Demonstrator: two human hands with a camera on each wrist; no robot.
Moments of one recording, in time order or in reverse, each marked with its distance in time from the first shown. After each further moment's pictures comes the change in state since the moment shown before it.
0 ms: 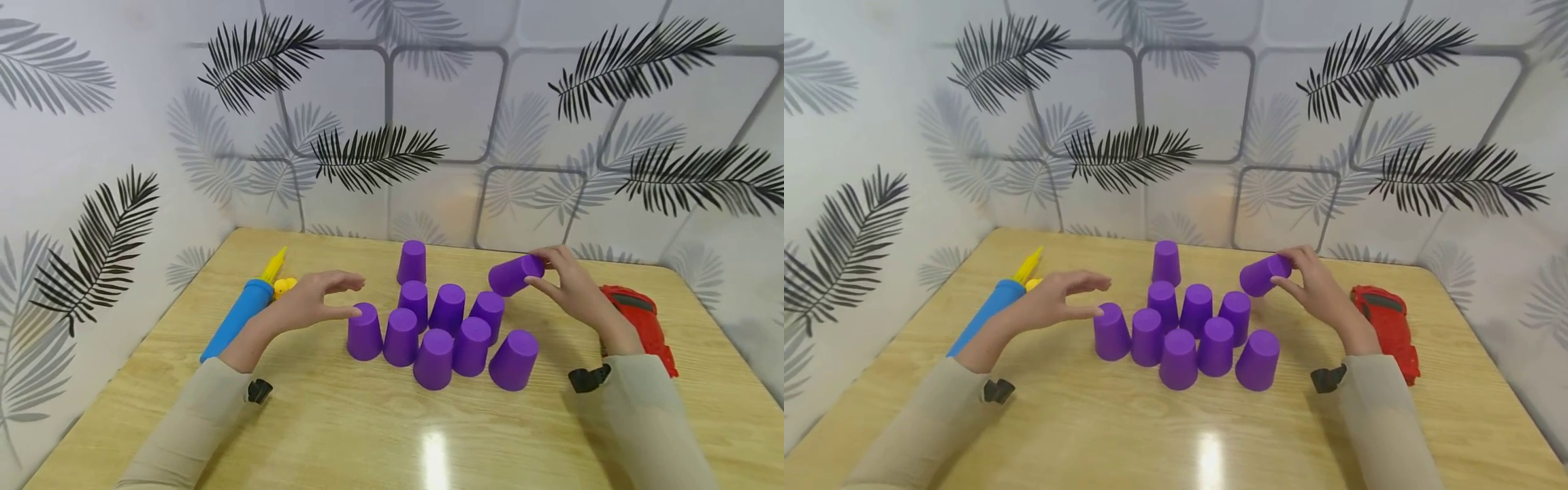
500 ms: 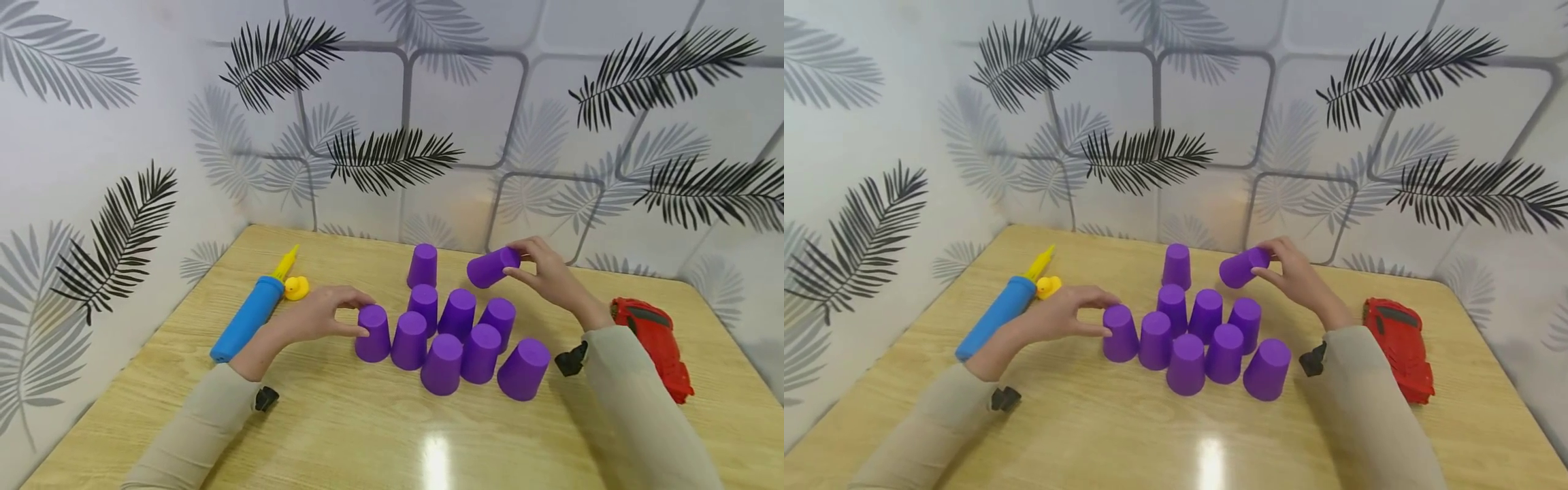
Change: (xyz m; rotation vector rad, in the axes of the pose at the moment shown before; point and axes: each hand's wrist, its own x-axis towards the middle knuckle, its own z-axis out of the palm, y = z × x) left_hand -0.013 -0.004 0.008 0.103 -0.058 0.033; right_hand 0.052 0.011 0.040 0.150 -0.075 -0.012
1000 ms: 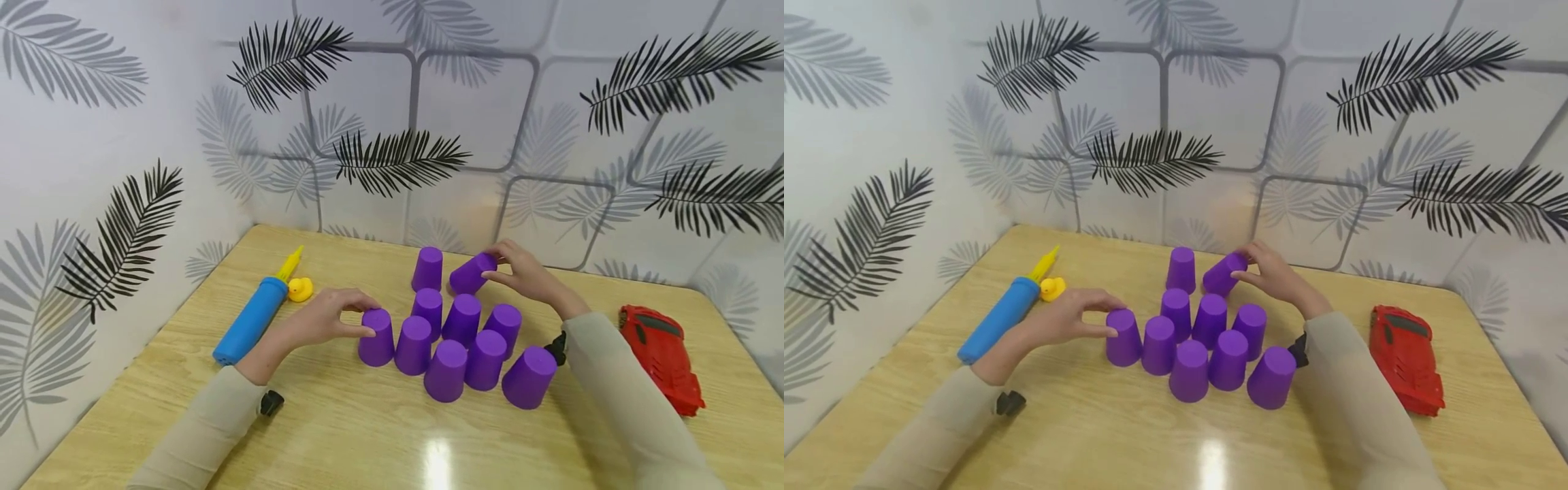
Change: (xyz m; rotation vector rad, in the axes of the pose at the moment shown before) left_hand 0.003 -0.003 0.006 -0.006 0.053 0.046; right_hand 0.037 0.002 0.028 0.037 -0.179 -0.014
